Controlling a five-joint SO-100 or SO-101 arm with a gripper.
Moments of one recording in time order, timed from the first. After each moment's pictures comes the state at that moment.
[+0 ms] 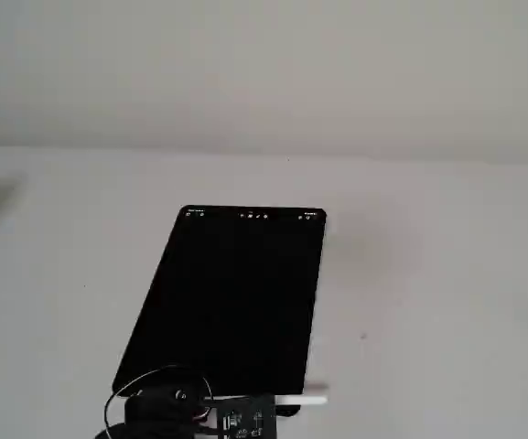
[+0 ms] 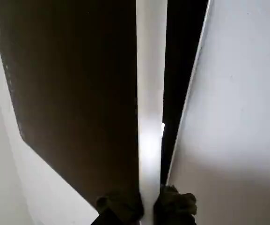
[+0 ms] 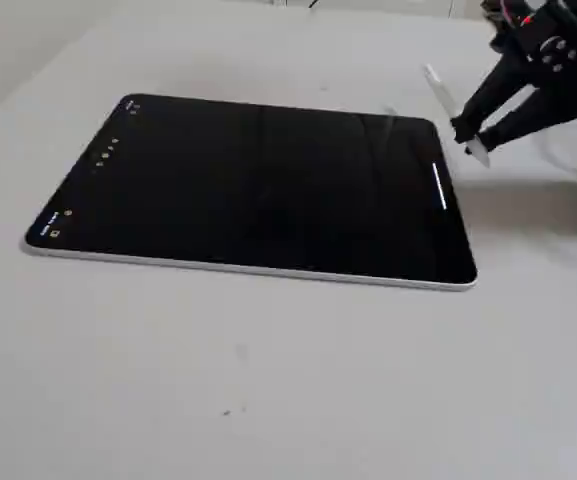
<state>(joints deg) -9.5 189.9 174.1 64.0 -0.6</state>
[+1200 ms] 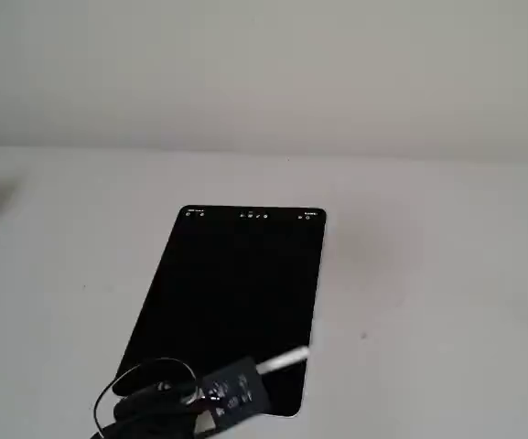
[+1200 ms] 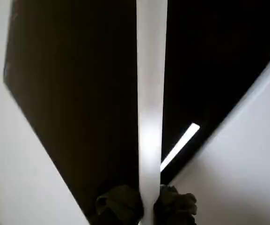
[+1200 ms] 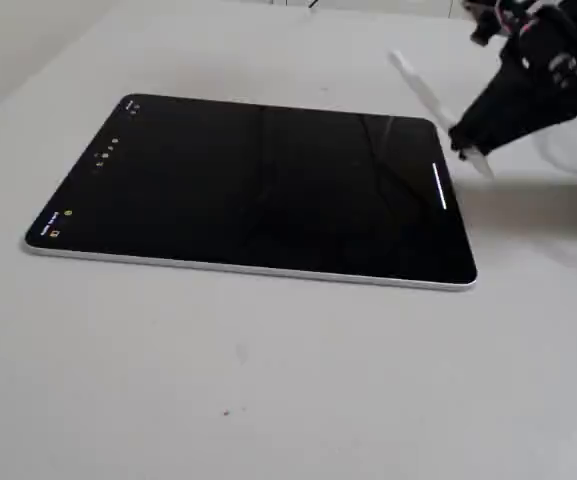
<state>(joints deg) -16.7 189.9 177.8 57.6 -23.7</state>
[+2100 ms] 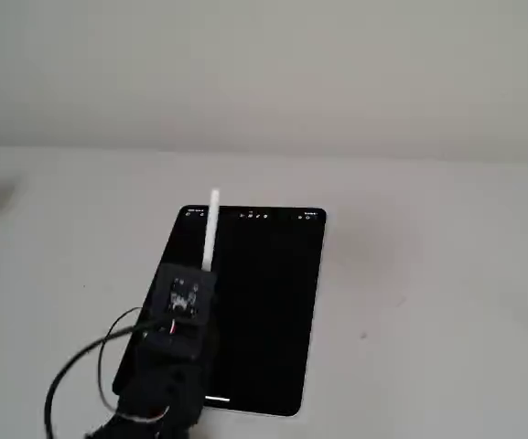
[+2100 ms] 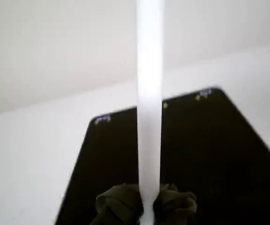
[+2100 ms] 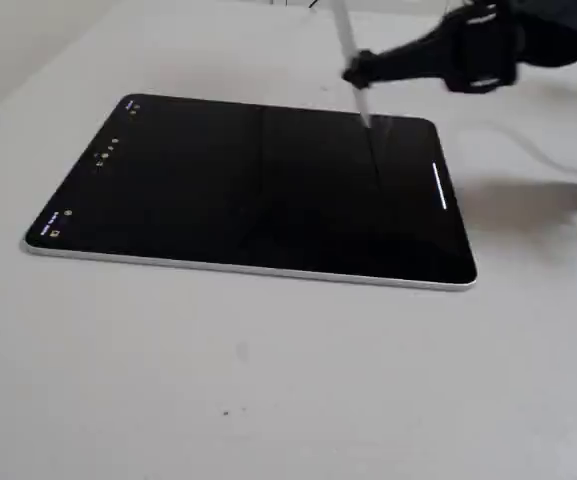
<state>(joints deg) -11.7 112.1 172.1 -54.2 -71.0</state>
